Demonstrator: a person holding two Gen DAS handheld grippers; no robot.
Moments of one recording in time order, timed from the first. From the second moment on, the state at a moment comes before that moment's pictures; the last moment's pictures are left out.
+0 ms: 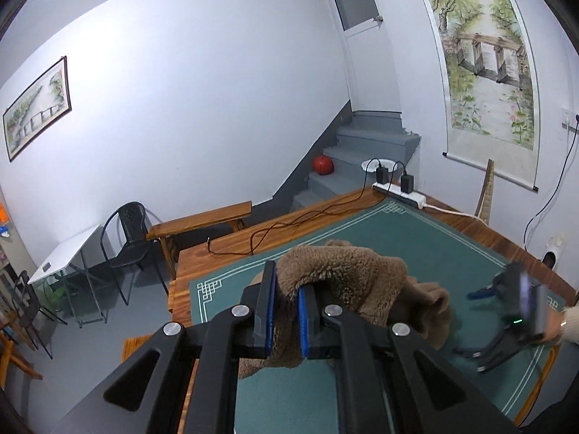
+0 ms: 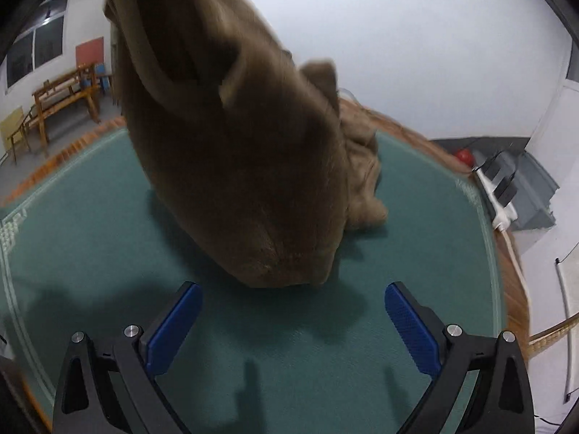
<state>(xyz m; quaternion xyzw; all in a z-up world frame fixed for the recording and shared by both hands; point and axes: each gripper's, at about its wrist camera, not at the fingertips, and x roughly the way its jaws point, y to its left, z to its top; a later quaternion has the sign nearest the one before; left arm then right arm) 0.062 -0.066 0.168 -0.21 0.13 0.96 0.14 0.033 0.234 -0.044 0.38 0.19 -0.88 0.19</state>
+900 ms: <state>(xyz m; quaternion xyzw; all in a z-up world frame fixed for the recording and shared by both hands) 0.127 -0.026 0.268 -0.09 0.10 0.98 0.13 0.050 0.306 0.190 0.08 0.02 -1.00 0.02</state>
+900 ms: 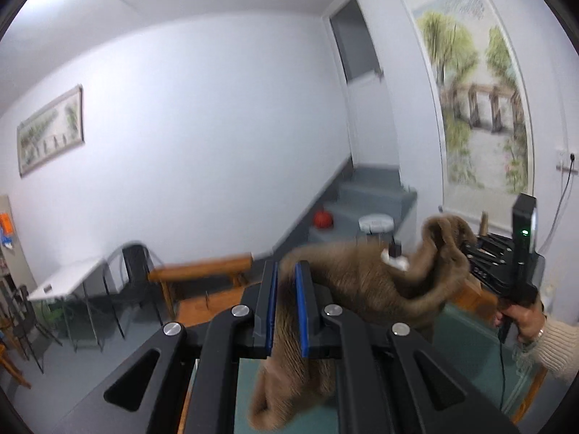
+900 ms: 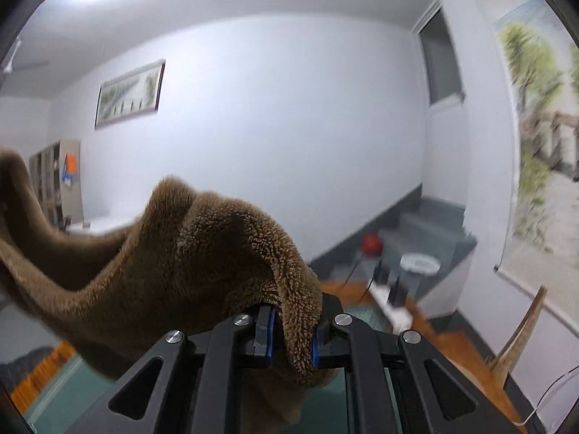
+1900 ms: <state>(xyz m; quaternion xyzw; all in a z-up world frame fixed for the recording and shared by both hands) 0.185 0.074 0.008 -0.29 0.15 0.90 0.28 0.117 0.230 0.273 0.00 0.14 -0.99 0.05</state>
